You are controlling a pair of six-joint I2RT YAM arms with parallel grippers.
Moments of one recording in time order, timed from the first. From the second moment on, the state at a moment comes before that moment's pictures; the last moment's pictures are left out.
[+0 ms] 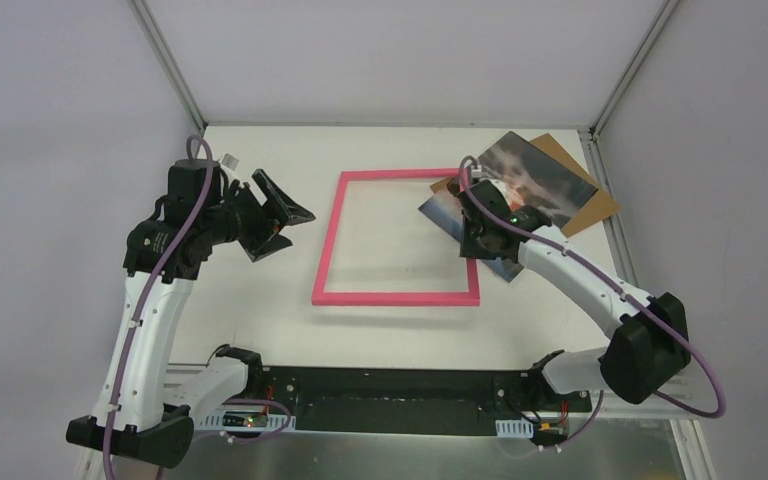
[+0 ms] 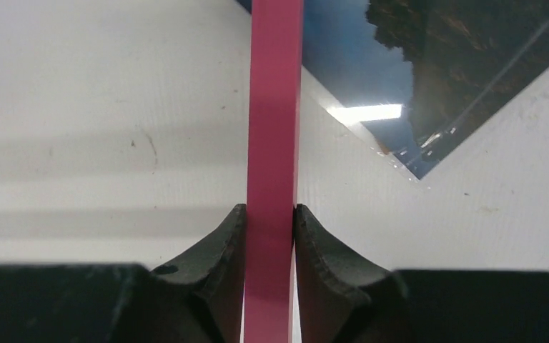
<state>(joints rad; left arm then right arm) -0.18 0.99 1.37 -1.07 0.36 -0.90 0.56 1.35 1.10 -0.82 0.27 0.58</state>
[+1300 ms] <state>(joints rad) -0.18 1.01 1.23 -1.09 0.37 -0.89 0.76 2.27 2.01 -0.95 0.10 0.75</state>
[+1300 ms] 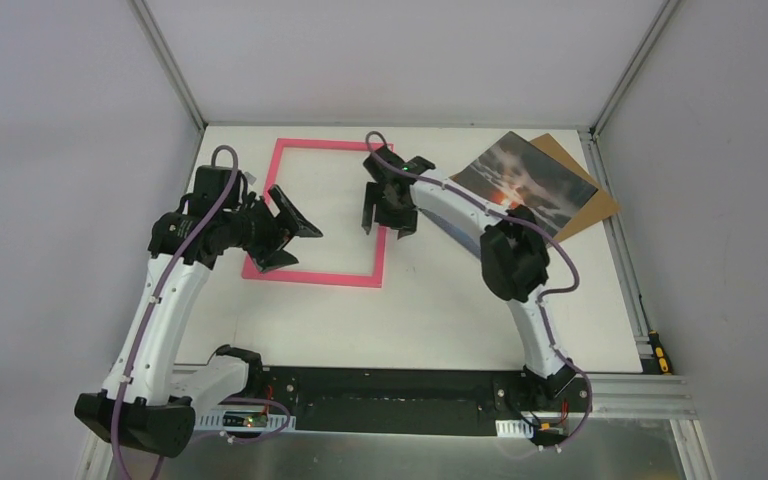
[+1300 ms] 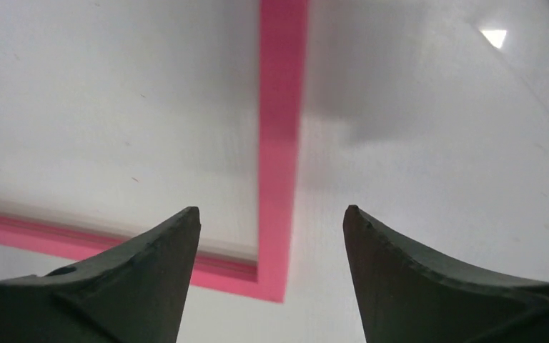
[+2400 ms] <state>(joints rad) -0.44 2.27 1.99 -0.67 0.62 -0.64 -0.15 1.35 0.95 -0.94 -0.28 0.70</state>
